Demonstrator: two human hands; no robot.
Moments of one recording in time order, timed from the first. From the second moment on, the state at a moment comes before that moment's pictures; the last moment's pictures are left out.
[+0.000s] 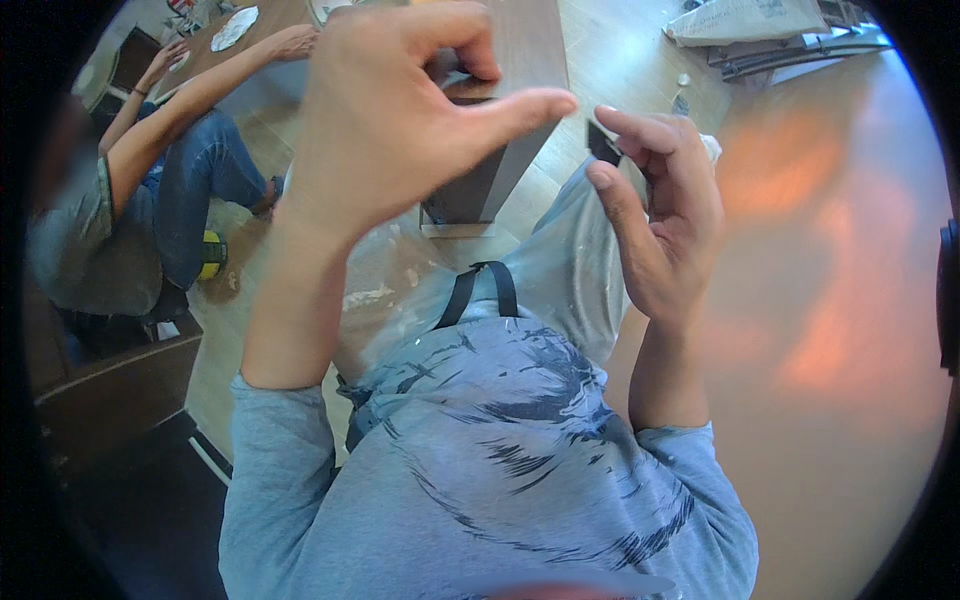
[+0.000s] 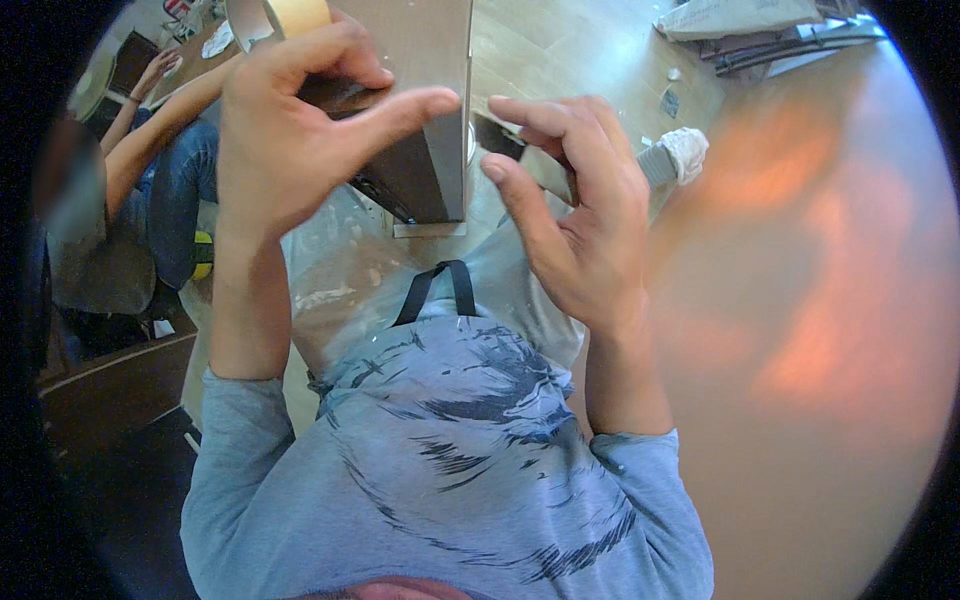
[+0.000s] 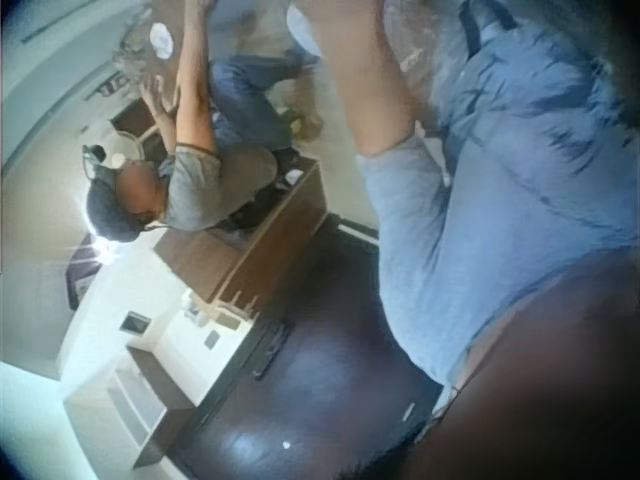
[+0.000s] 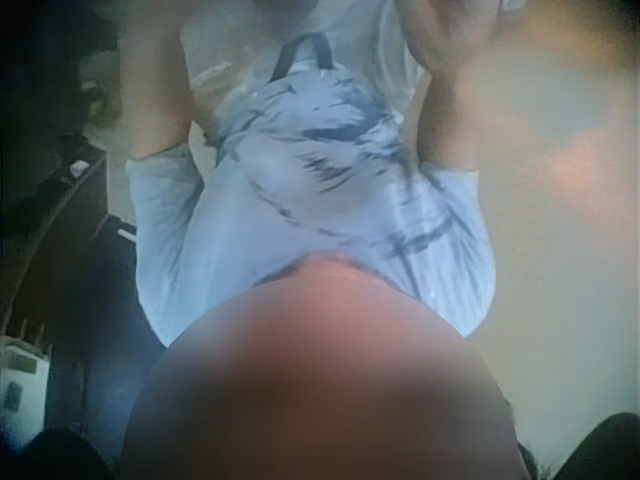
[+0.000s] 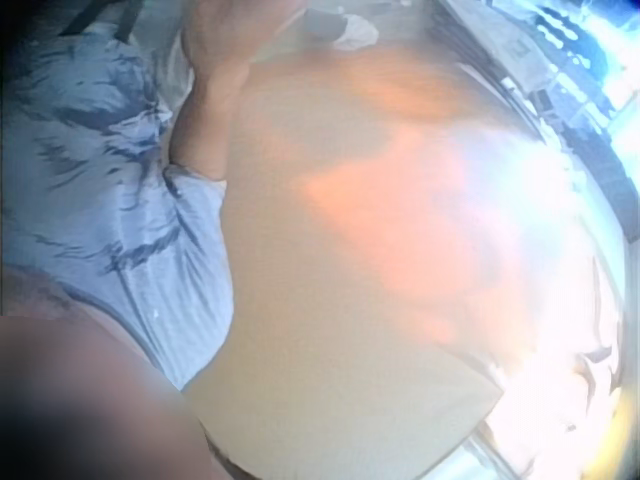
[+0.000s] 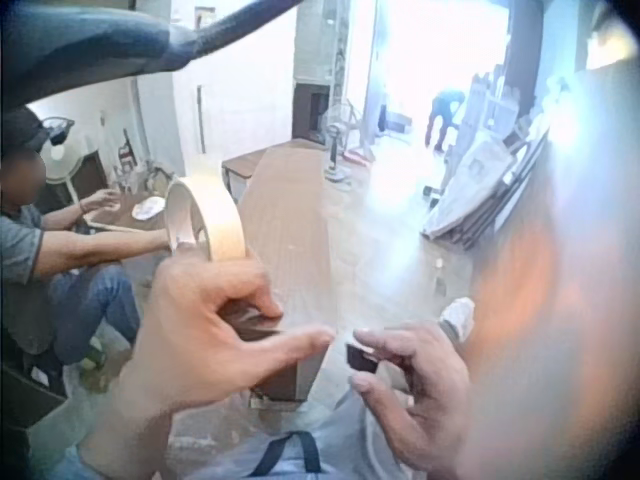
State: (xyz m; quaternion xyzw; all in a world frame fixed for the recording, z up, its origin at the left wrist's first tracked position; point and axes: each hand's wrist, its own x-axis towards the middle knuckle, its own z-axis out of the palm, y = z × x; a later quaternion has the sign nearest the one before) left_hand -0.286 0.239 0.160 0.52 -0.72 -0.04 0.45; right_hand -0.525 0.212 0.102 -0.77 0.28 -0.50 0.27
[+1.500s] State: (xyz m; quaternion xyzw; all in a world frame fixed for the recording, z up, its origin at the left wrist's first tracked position) left_hand -0.248 0.215 0.180 0.49 -0.73 -0.30 0.36; right_hand -0.493 0.202 0.124 -0.83 0.28 -0.47 0.10
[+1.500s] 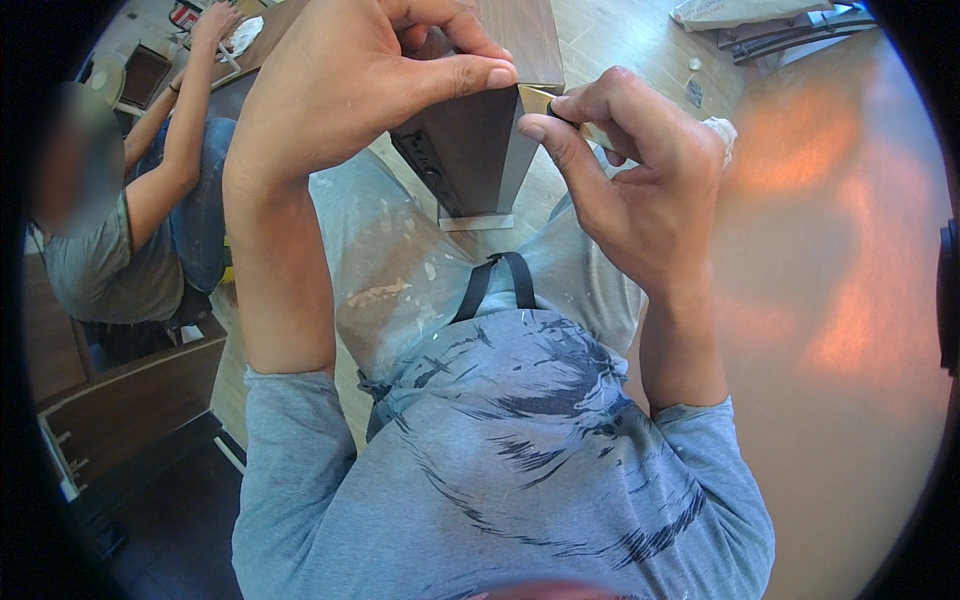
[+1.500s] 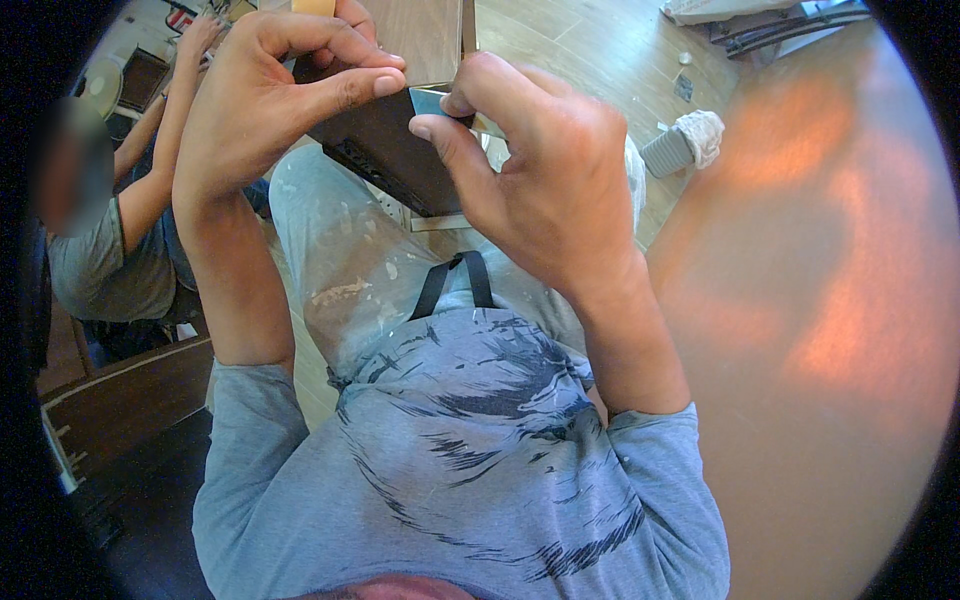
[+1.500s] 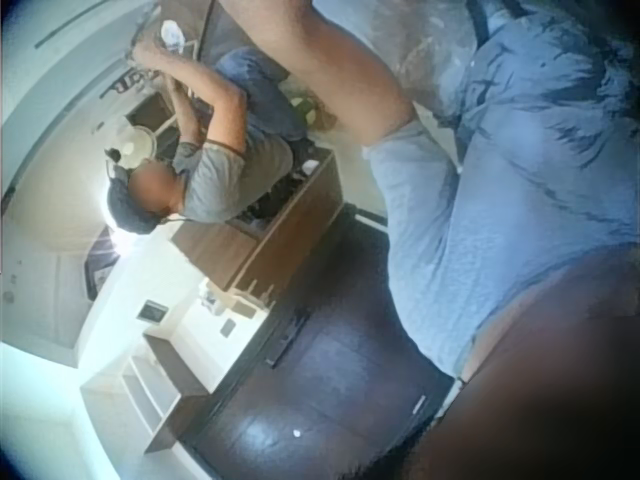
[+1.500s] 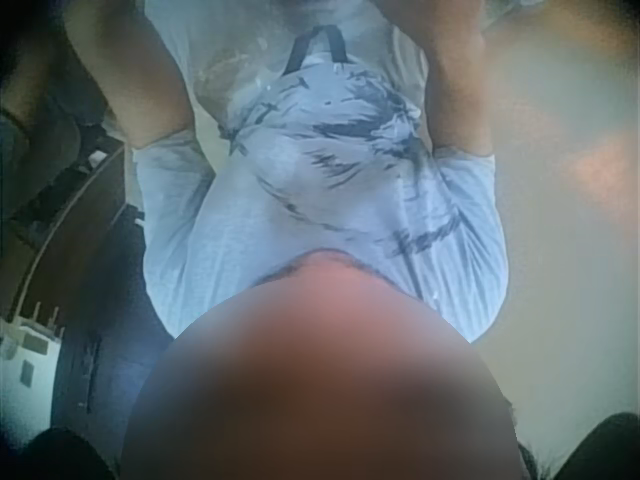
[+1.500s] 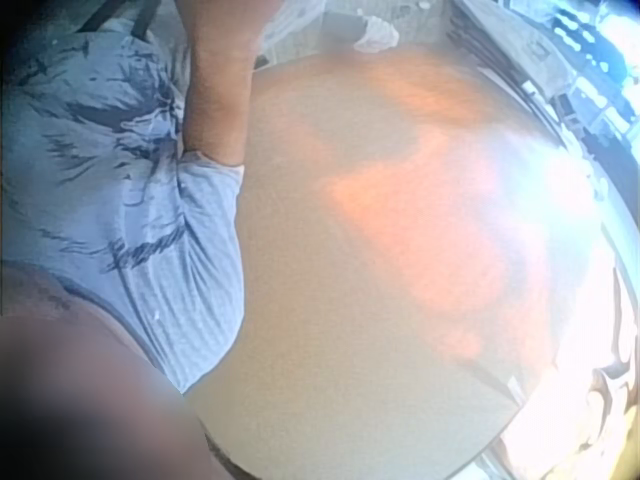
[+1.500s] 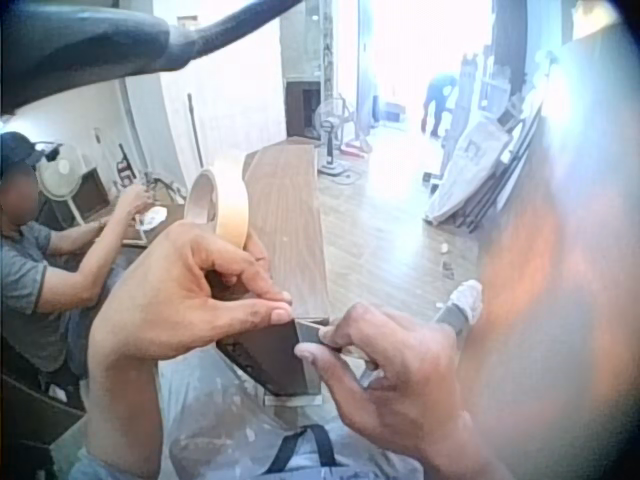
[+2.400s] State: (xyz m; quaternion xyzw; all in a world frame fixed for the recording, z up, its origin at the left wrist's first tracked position) left_hand -0.250 0.214 0.181 0.47 -0.75 -0.30 0.36; right_hand -0.507 0.200 0.140 -0.84 0.30 -0.41 0.19
